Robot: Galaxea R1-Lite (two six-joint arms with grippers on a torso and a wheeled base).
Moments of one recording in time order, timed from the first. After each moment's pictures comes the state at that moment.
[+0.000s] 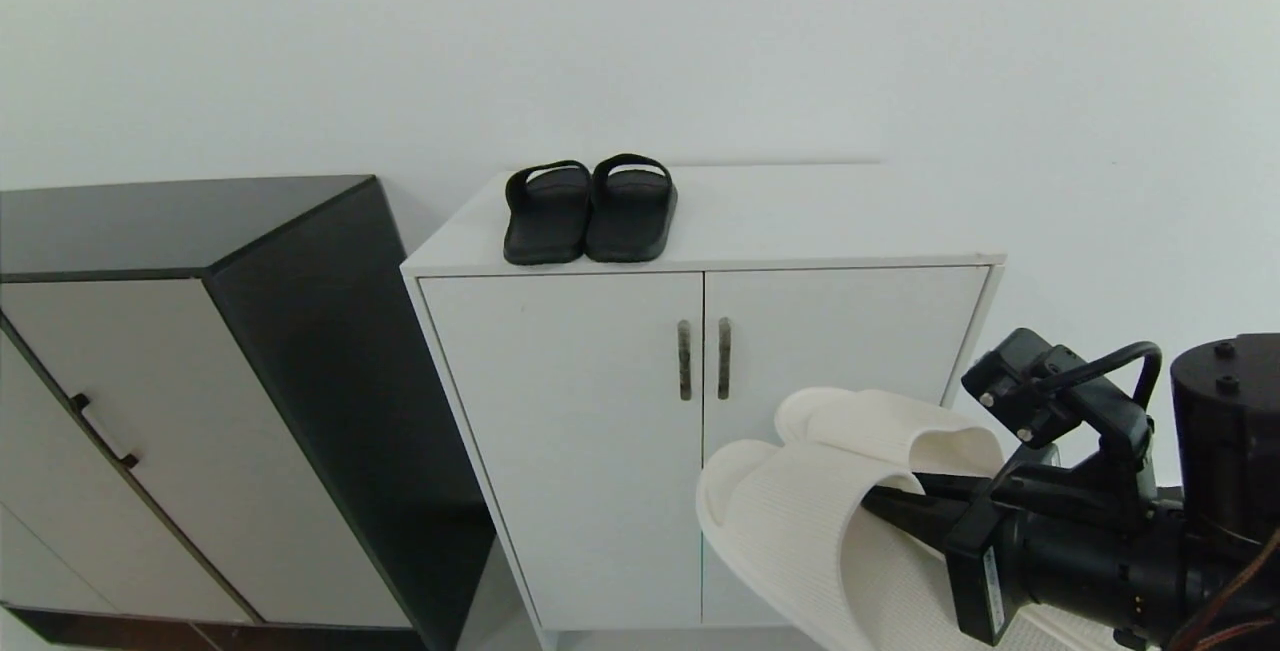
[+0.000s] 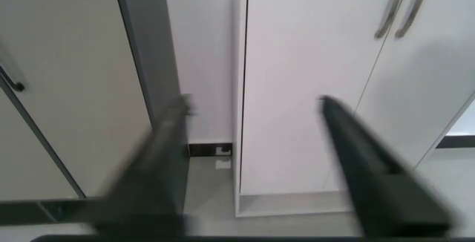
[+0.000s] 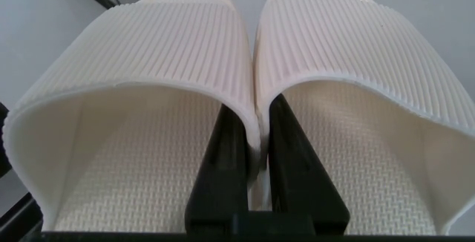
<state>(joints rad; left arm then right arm) 0.00 0.00 0.00 0.00 0.00 -0.02 0.84 1.38 -0.62 -0.36 -0.11 0.08</state>
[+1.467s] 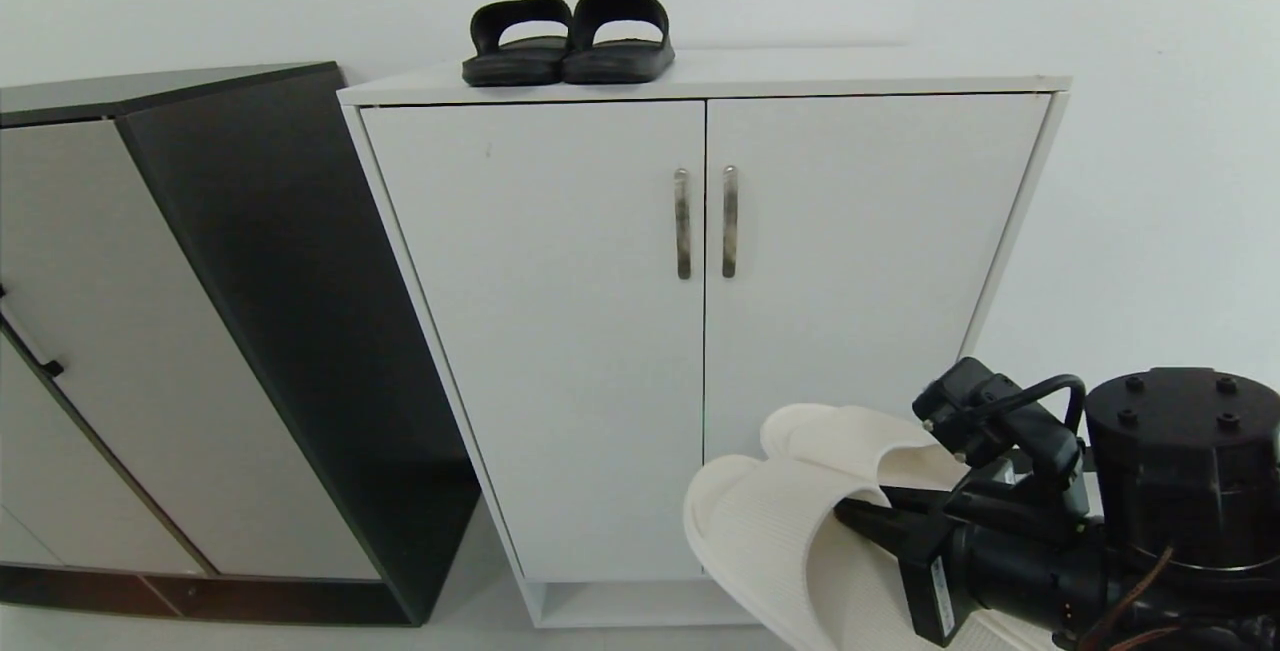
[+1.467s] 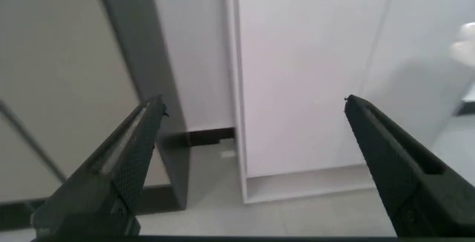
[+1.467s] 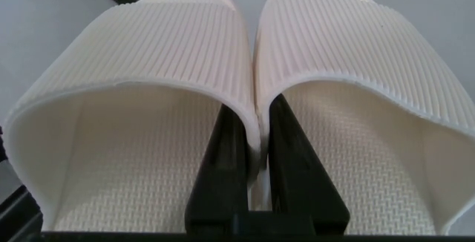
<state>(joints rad) 0.00 0.29 -0.20 -0.04 -0.11 0.06 0.84 1.48 -0.57 -0.49 -0.12 0.08</state>
